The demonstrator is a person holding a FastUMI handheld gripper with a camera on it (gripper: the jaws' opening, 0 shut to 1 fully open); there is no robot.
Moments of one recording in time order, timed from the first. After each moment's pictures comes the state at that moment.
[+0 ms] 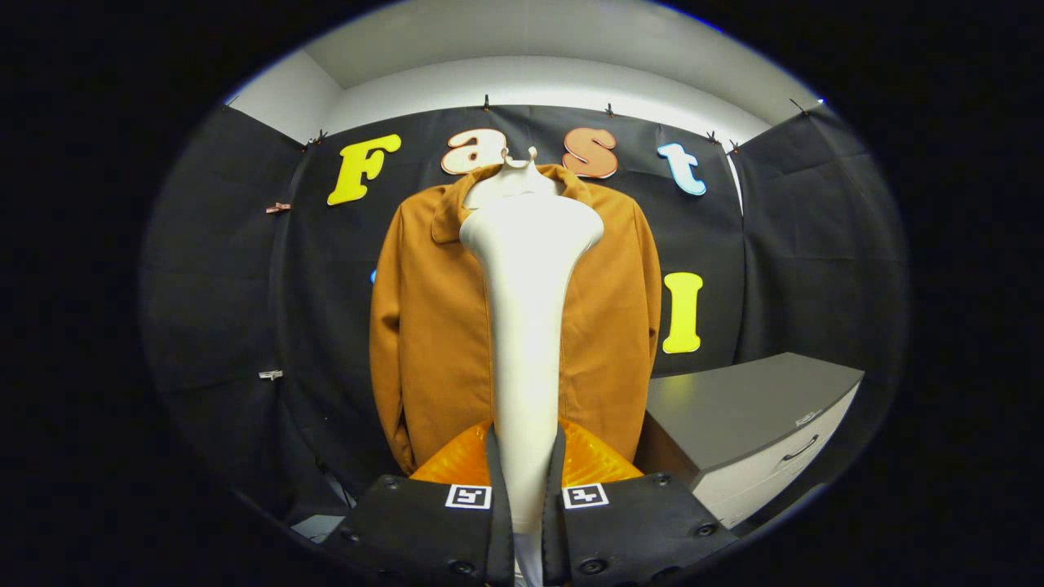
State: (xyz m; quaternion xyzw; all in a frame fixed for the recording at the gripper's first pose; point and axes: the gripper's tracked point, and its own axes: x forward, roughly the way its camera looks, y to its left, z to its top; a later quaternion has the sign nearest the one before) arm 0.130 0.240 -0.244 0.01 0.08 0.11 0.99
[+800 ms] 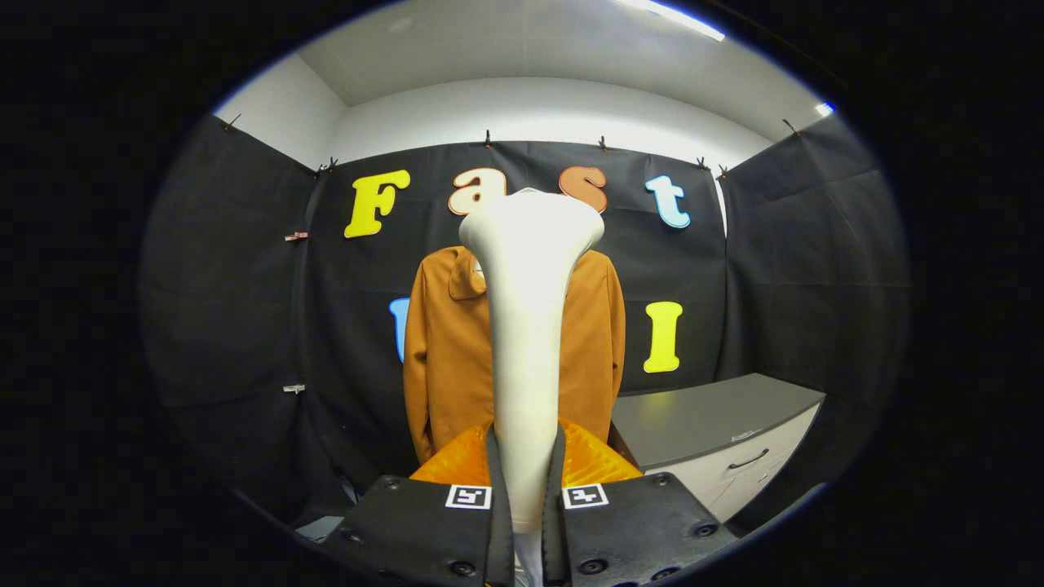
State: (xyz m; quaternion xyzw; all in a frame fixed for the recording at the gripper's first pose) arm 0.040 0.206 -0.160 0.01 0.06 0.11 0.99
